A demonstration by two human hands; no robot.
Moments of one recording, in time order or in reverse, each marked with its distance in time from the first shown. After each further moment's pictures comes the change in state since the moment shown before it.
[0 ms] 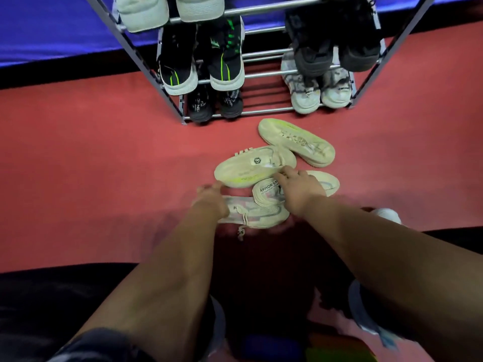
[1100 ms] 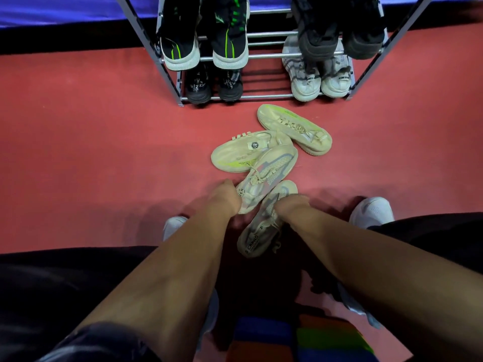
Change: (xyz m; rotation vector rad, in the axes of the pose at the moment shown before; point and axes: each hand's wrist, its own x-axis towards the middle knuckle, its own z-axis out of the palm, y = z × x) left_hand 0.001 0.008 0.055 -0.163 0.024 0.145; right_hand -0.026 -0.045 0.042 0.535 -0.255 0.543
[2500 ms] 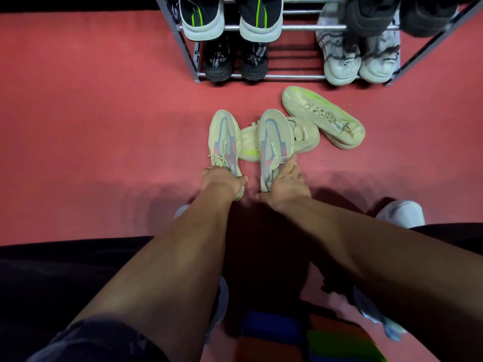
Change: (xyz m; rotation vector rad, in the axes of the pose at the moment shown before) left_hand 0.039 -0.032 -0.013 -0.072 0.093 -0.315; right_hand 0.018 -0.052 0.028 -0.131 0.183 -0.236
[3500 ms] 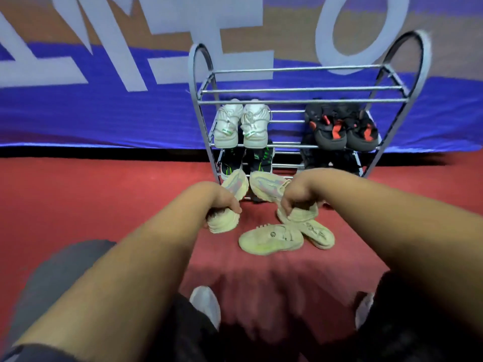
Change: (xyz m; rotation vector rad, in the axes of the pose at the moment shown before) left_hand -0.218 0.041 -0.270 -0.202 -0.159 0.084; right_hand -0.146 -0.055 -0.321 -0.244 -0.271 -0.132
